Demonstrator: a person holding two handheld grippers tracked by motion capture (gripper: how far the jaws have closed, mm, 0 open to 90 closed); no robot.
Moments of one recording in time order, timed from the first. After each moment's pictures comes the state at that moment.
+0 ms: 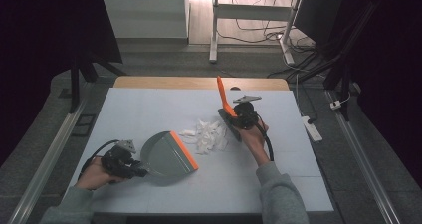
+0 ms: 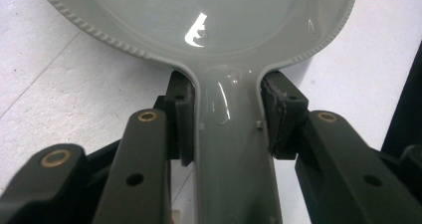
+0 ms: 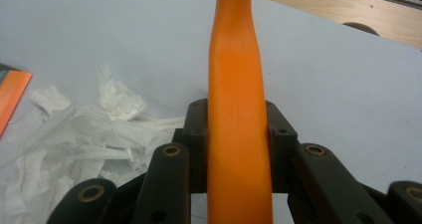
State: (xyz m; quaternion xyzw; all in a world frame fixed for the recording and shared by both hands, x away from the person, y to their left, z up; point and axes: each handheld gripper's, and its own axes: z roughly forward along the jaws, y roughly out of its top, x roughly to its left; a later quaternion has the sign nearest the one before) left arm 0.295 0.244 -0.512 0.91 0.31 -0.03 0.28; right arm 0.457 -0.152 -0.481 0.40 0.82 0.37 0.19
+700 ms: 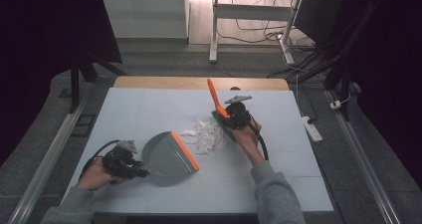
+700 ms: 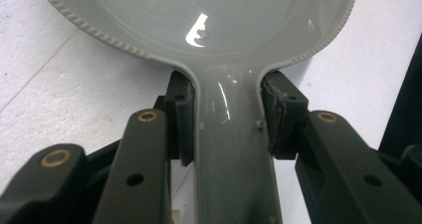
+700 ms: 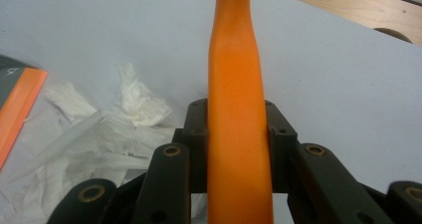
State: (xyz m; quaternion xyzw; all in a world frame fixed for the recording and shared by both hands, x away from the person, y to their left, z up) left arm 0.295 0.241 -0.512 0.90 0.32 -0.04 0.29; right arm 0.456 -0.129 -0.483 0.38 0.83 0.36 0.18
